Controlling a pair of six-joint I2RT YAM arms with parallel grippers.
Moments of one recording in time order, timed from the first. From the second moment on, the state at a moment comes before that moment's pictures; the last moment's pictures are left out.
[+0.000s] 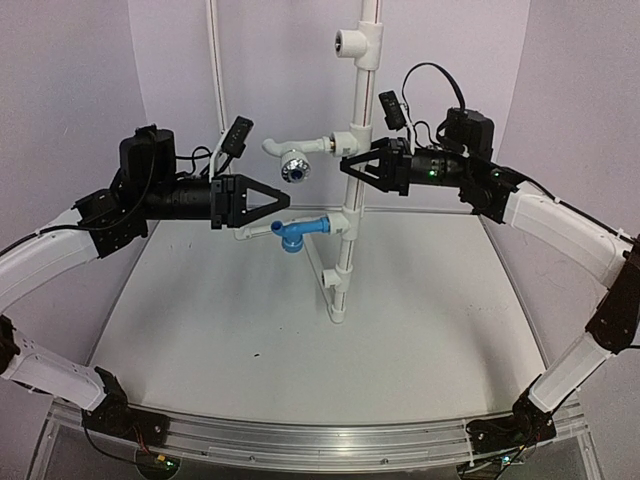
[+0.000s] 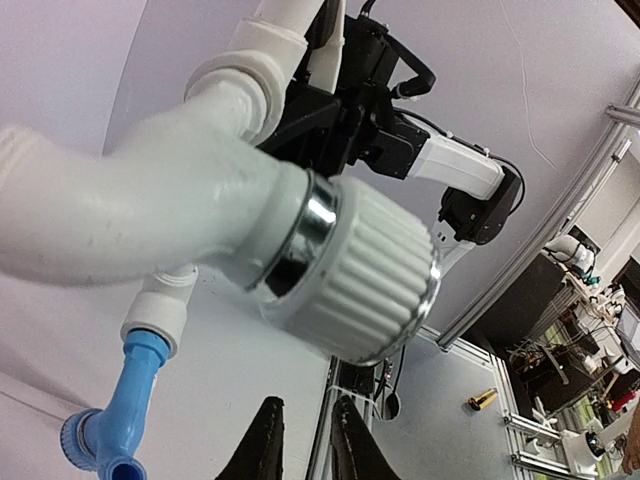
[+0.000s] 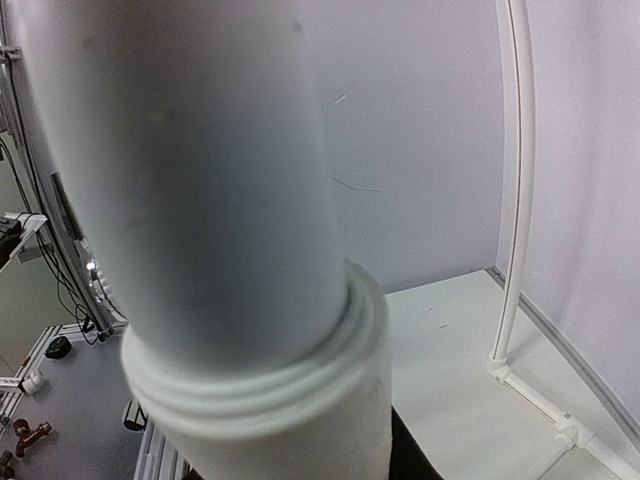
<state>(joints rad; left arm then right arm) -0.78 1.23 1.24 -0.09 0.70 -0.40 0.60 1.57 1.51 0.03 -0.85 0.10</state>
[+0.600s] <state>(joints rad) -0.87 1.27 1.36 0.01 0.72 -0.48 0.61 1.56 1.49 0.07 -0.85 0.11</state>
